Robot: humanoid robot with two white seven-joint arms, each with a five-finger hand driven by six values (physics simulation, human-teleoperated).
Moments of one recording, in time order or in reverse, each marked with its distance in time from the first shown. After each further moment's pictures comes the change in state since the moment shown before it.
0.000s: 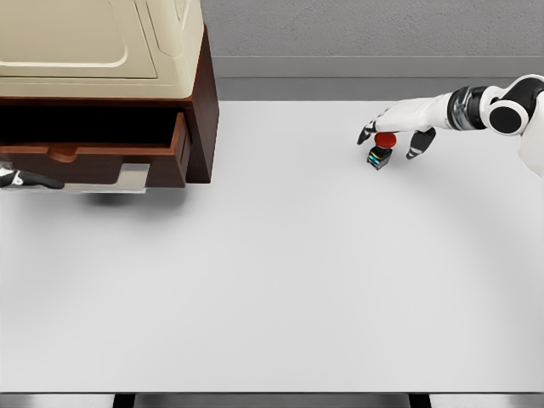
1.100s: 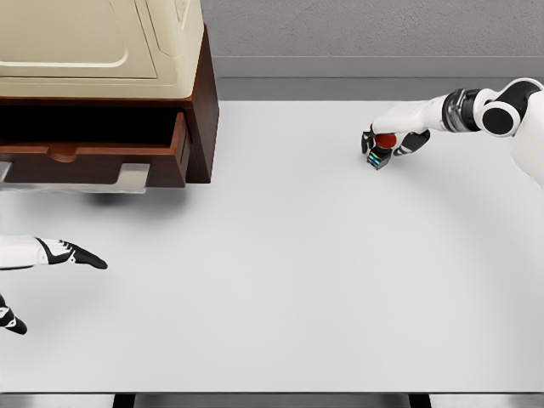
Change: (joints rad) left arm 0.094 -0.109 -0.079 0.000 -0.198 -0.019 0.000; right arm -0.002 0.036 -0.006 0.058 -0.002 0.002 -0.001
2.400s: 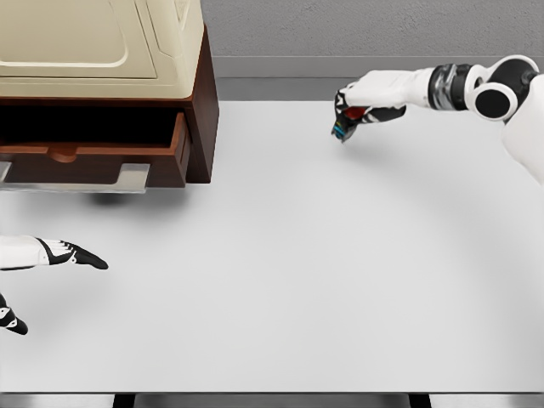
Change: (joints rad) left arm 0.000 -0.002 -0.001 0.000 0.000 0.000 0.000; right arm 0.028 0.002 -0.147 -0.217 -0.007 -0.003 0.002
